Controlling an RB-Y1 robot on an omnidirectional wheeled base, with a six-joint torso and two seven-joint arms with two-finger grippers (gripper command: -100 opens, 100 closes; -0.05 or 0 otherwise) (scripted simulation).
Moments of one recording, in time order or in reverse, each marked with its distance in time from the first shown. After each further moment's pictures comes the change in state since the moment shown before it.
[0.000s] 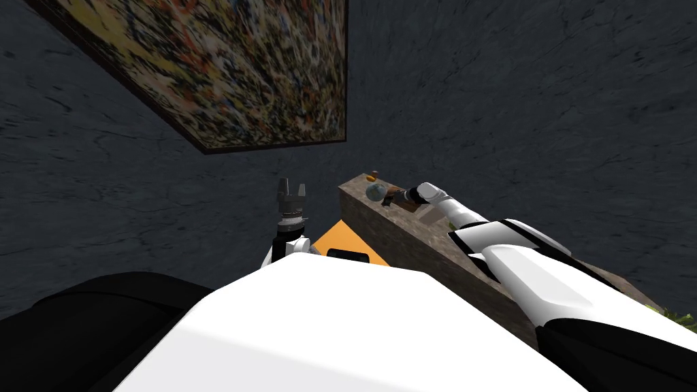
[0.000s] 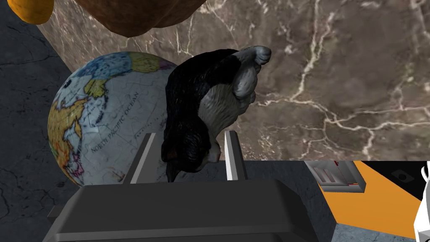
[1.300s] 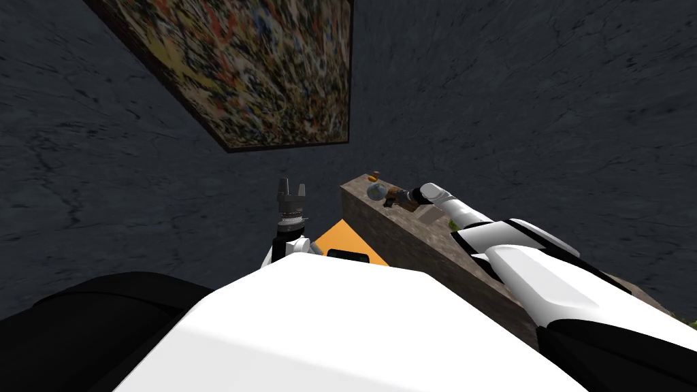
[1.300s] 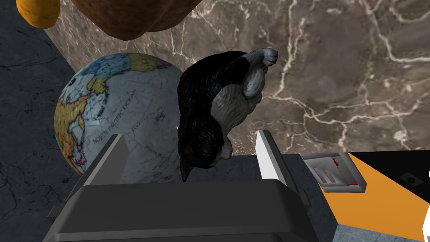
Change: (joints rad) left arm 0.001 0.000 0.000 0.000 0.000 0.000 0.000; right arm -0.006 -0.021 0.013 0.042 -0.023 0.014 0.000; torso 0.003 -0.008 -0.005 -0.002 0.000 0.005
